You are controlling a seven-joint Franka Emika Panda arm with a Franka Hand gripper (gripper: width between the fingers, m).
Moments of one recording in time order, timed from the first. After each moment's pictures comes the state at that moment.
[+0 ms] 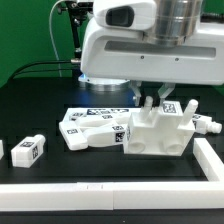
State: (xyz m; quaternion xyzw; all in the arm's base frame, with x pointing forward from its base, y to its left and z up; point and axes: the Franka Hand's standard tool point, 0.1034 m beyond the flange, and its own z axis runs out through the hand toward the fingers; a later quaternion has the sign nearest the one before) arm 0.606 0.037 0.122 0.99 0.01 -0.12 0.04
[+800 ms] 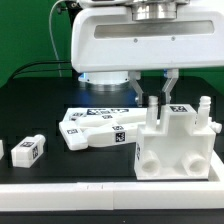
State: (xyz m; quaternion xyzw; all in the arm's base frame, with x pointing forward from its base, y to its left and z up) arm 0.651 0.034 0.136 1.00 0.00 0.09 -0.01
